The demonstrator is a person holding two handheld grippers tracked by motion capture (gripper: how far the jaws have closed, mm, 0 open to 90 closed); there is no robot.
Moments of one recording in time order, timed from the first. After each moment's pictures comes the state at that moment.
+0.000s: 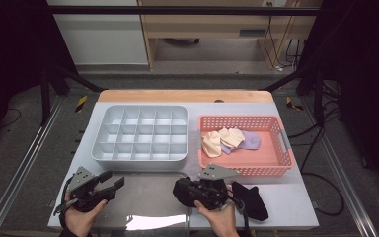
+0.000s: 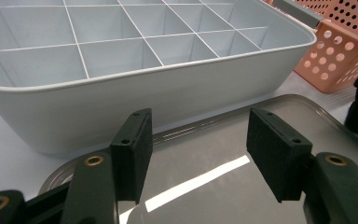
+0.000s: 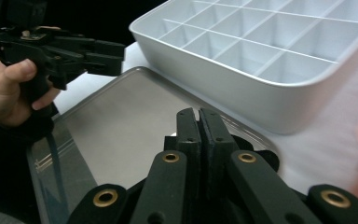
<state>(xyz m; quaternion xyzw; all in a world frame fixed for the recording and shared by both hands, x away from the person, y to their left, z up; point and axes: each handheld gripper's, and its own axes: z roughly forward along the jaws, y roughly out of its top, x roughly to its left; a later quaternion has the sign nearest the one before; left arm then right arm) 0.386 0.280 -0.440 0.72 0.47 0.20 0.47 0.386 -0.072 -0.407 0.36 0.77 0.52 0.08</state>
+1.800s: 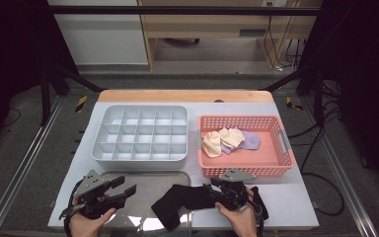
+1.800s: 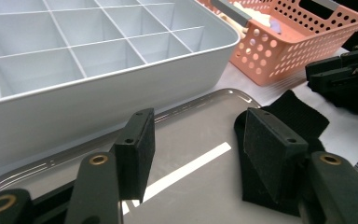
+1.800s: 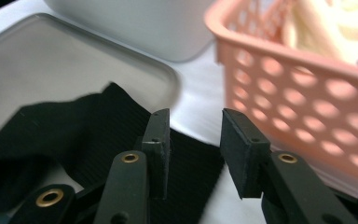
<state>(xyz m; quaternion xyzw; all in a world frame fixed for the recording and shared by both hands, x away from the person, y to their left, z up) 0.366 0.243 -0.412 0.75 0.42 0.16 0.48 0.394 -0.132 -0.452 0.43 0.78 0.43 0.14</state>
